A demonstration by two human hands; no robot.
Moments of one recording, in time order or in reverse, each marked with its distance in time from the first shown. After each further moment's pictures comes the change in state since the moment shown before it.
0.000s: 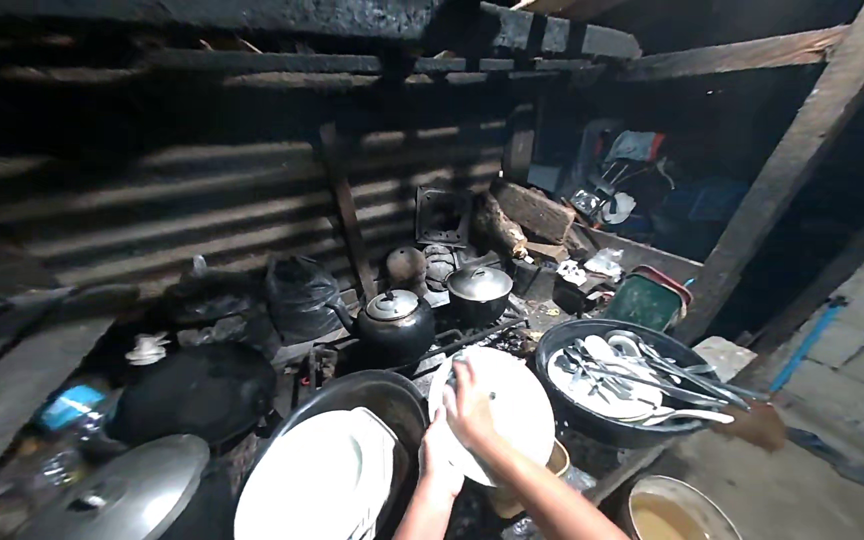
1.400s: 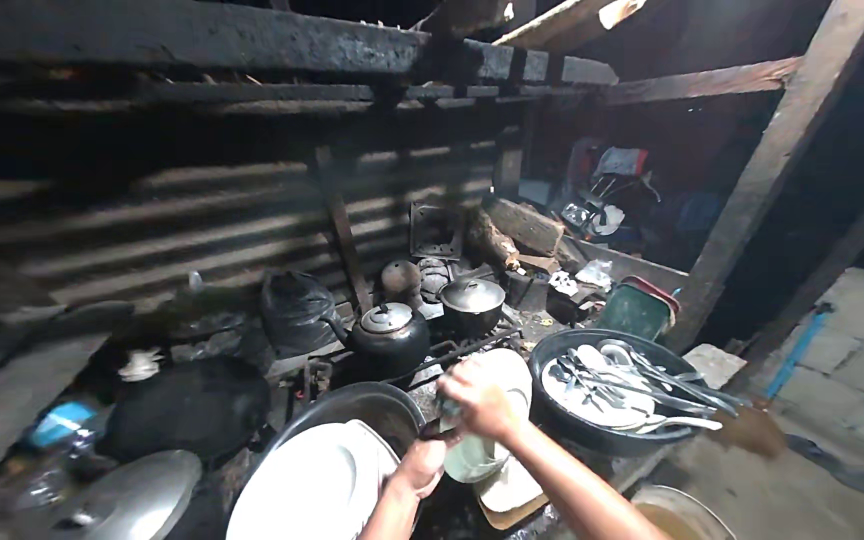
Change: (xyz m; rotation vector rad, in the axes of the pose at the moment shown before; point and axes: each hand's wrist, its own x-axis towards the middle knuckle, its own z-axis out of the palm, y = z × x) left_hand 0.008 0.024 -0.026 0.476 -0.370 0.017; right_hand 0.024 -0.013 -0.058 -0.159 0.240 -0.729
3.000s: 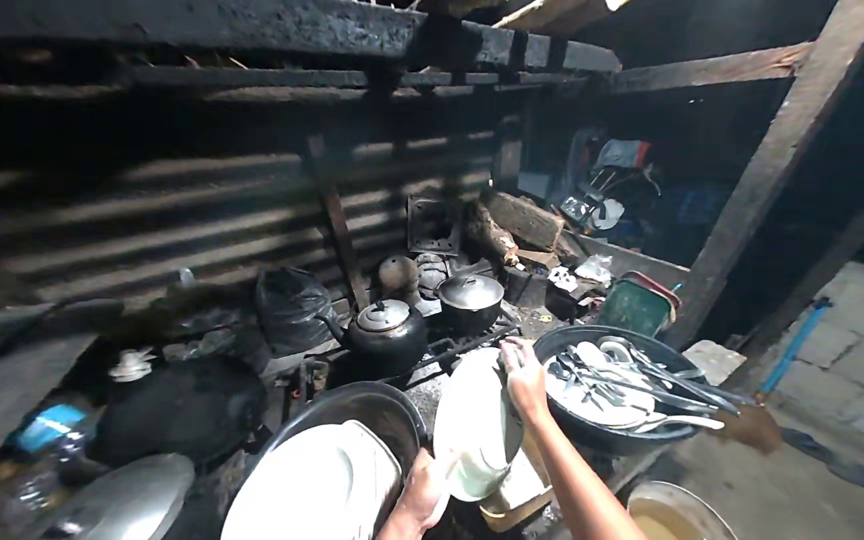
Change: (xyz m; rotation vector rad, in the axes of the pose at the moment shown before) left_hand -0.025 0.001 0.026 -0.113 0.156 0.002; right_hand -0.015 0.034 -0.024 0.266 0.150 1.002
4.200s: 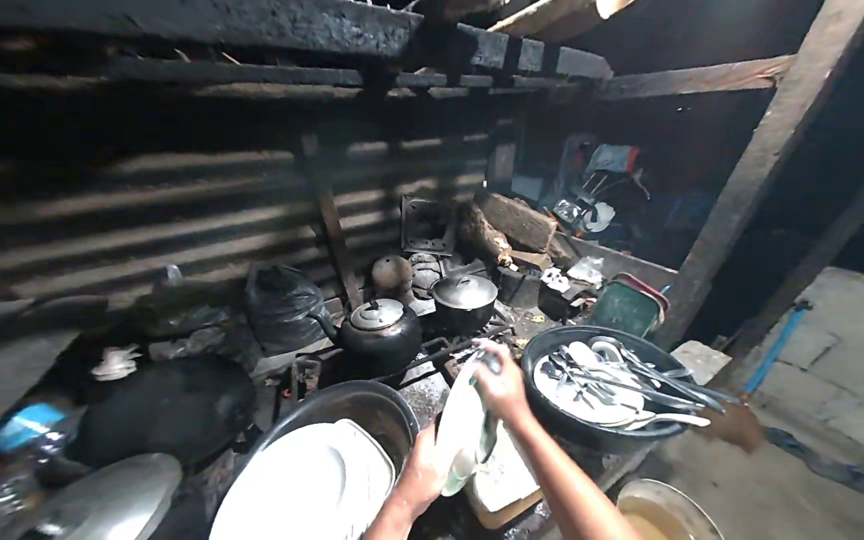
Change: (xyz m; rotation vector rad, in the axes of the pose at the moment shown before) left_hand 0.007 0.016 0.001 0.397 -0.157 0.200; right_hand -0.015 -0.011 0.012 0.203 -0.097 -0.245
